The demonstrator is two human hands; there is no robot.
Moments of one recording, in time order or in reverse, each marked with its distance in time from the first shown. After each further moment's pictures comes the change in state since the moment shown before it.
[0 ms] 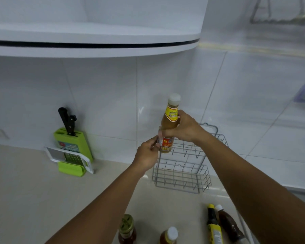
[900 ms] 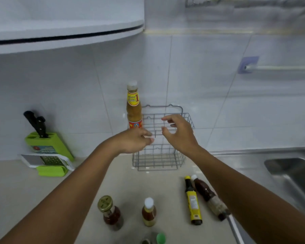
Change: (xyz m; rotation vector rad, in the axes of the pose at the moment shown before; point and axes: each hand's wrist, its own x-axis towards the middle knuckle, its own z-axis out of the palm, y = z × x) left_hand -0.057 0.086 0.007 0.597 -0.417 -0.015; right_hand -0.090 0.093 -0.001 0.075 0.443 -0.248
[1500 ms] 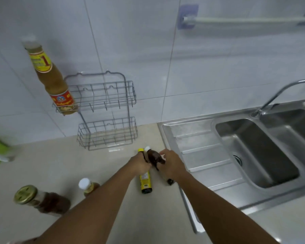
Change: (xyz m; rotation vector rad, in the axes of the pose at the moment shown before) left_hand 0.092 0.019 0.293 -0.001 -0.234 -0.222; right_hand -0.193 0.186 -0.056 -0.301 -0.303 0.684
